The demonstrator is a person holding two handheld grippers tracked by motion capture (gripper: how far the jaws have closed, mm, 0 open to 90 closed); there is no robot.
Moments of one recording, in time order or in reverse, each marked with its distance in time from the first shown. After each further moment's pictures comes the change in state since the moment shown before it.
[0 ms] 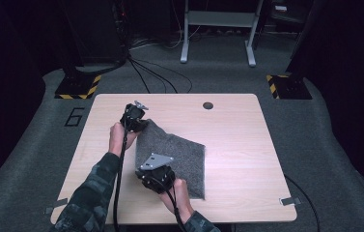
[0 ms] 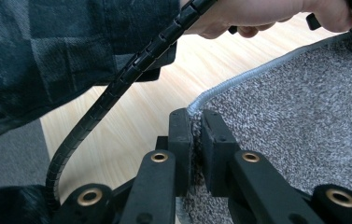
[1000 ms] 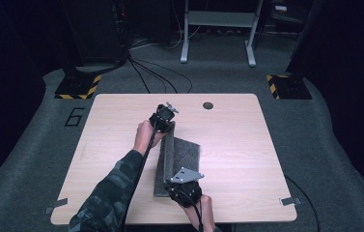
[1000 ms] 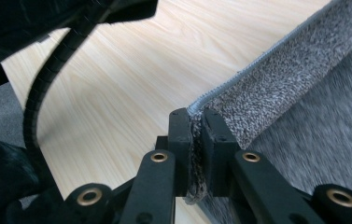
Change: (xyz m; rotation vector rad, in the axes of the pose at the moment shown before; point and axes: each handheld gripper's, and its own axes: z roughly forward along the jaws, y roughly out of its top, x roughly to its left) left arm -0.081 0.045 0.045 0.039 -0.069 0.166; right arm -0.021 -0.074 -0.044 0.046 -0.098 0.109
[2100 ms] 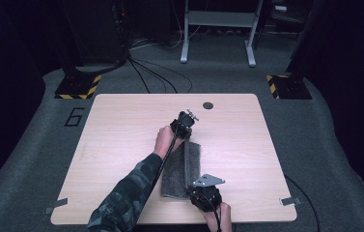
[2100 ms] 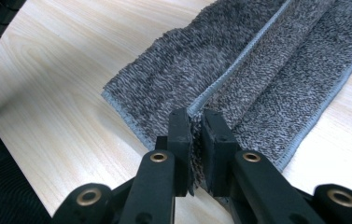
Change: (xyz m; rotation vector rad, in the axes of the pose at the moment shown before) left arm -0.046 0.024 0.047 0.031 -0.038 0.057; right arm -0.036 -0.047 -0.021 0.069 -0.090 0.095
